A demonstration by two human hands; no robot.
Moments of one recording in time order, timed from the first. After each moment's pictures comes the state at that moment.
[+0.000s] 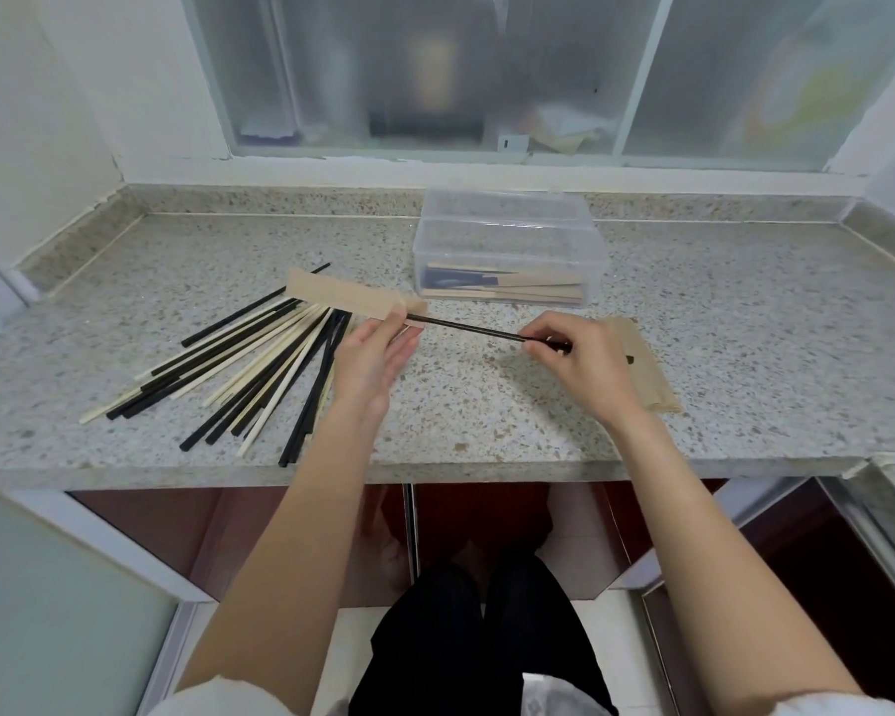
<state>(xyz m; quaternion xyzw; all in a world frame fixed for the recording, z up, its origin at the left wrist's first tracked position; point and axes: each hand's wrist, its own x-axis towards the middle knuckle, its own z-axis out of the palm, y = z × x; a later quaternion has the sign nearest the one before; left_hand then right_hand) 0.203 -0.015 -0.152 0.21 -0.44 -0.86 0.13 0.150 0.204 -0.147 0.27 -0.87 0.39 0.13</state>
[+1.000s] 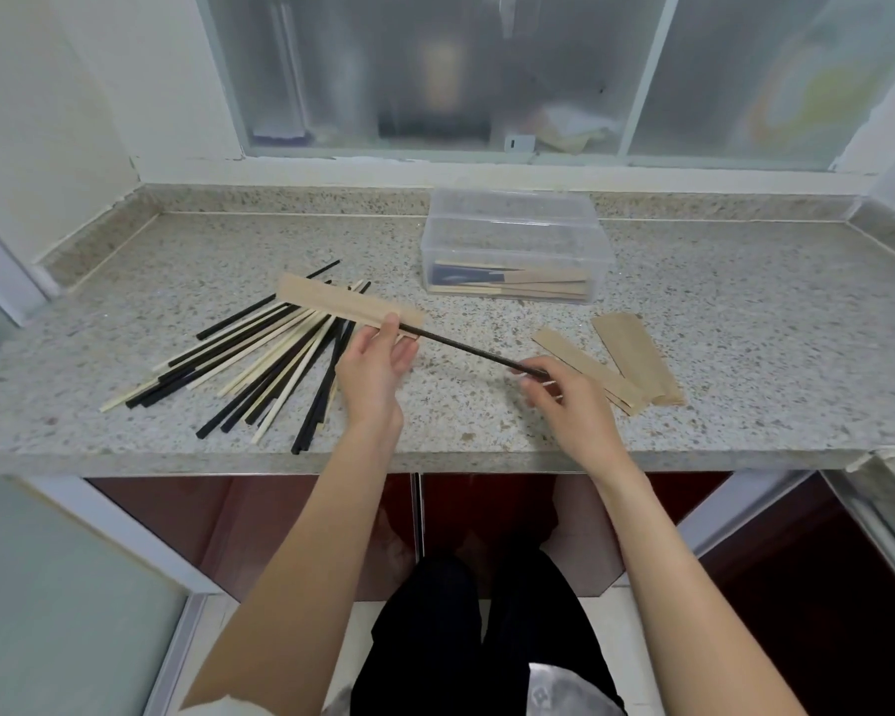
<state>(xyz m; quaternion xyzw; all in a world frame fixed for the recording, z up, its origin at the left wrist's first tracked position) 0.227 0.000 -0.157 0.23 -0.45 -0.83 0.23 0.200 0.196 -0.176 0.21 -0.86 0.46 0.05</state>
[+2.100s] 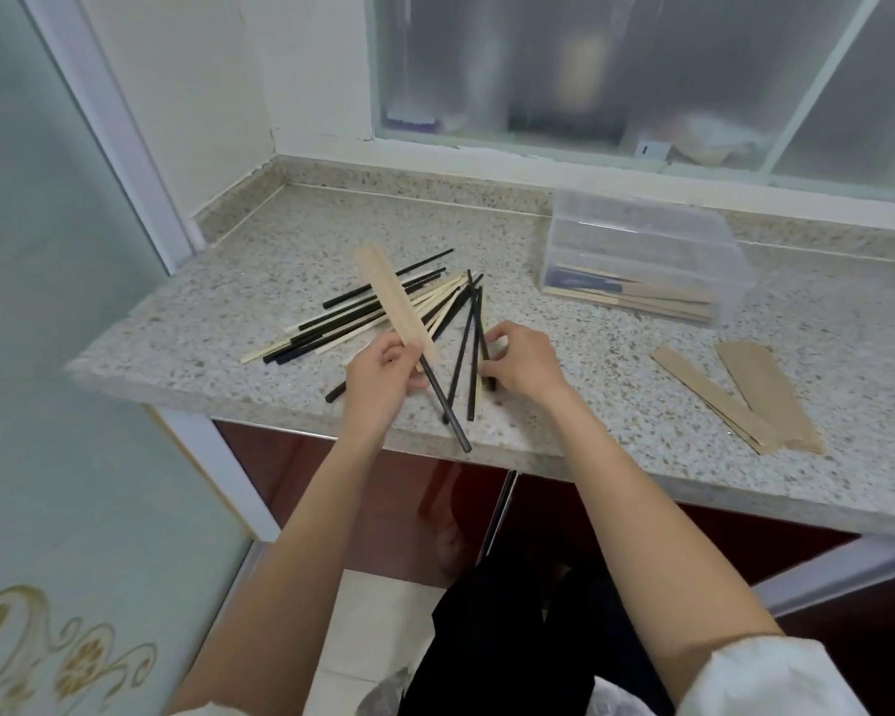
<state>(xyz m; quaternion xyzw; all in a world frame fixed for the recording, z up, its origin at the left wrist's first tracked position) 0.290 -0.111 -0.179 0.23 -0.67 -0.66 0.23 0.182 0.019 -0.160 0.20 -0.92 0.31 -0.10</state>
